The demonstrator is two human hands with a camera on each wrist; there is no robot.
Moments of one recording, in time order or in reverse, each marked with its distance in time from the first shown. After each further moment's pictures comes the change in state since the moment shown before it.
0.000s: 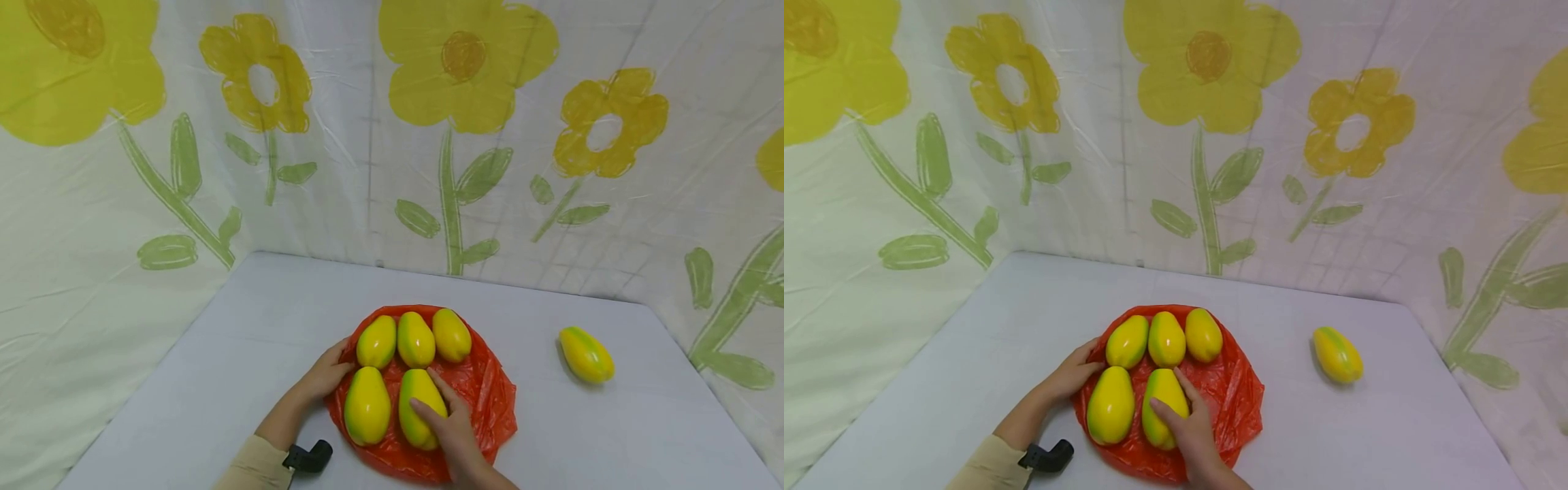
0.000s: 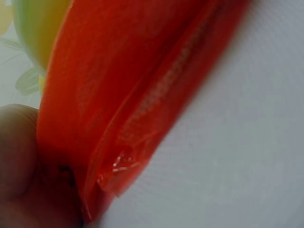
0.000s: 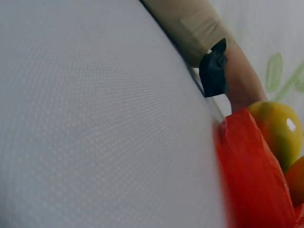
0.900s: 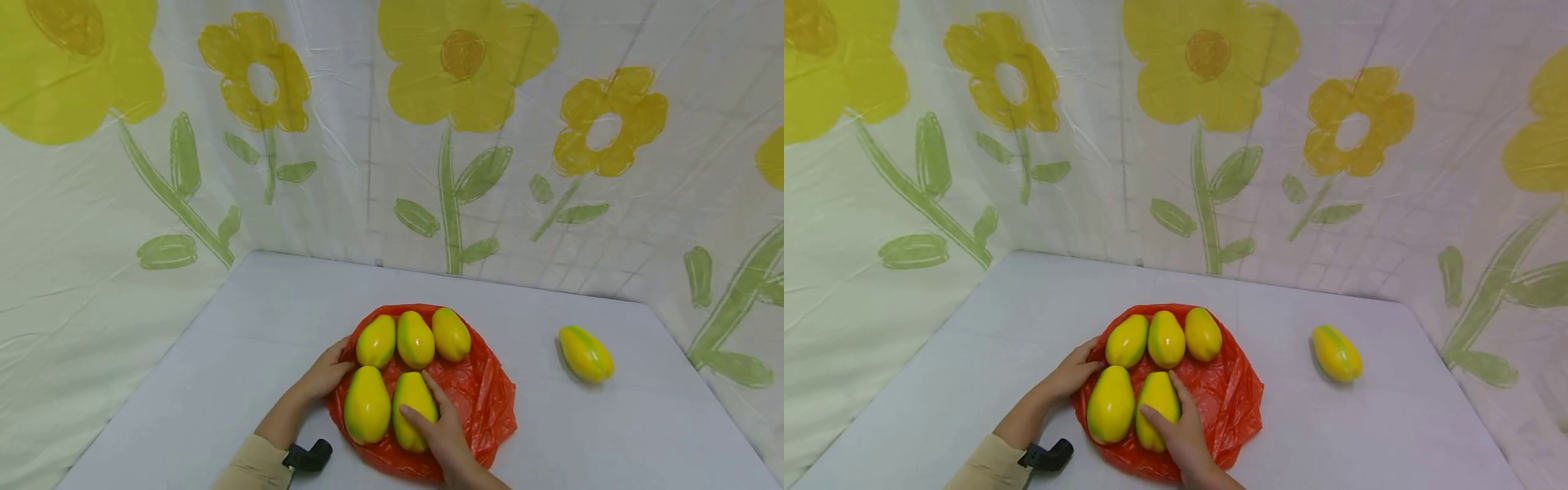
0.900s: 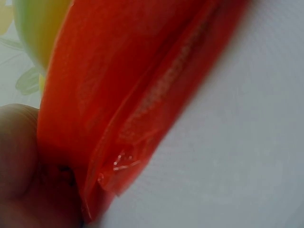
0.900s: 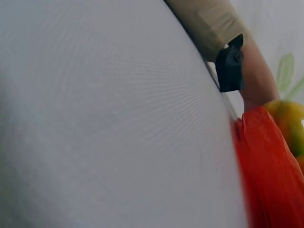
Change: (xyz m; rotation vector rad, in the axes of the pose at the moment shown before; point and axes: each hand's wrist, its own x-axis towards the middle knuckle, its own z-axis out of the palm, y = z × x) left_hand 0.000 -0.001 0.000 0.015 -0.003 0.006; right_hand 0.005 0.008 0.008 -0.131 0.001 0.012
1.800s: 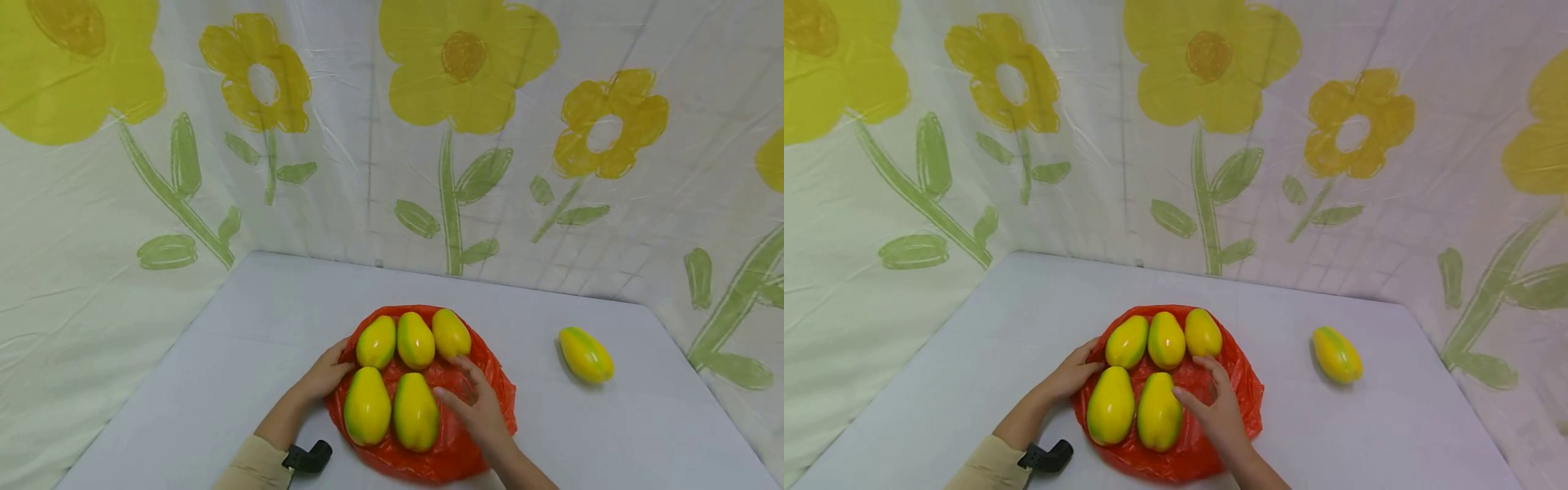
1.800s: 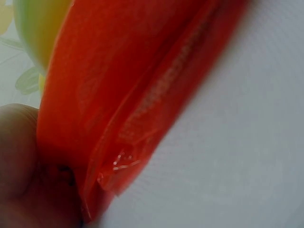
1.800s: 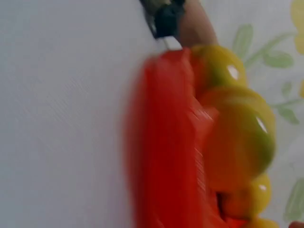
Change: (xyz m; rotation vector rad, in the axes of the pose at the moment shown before) left_hand -0.001 0.001 -0.001 -0.023 -0.010 0.009; right_hand -0.004 -0.026 -0.050 -0.068 0.071 -0.263
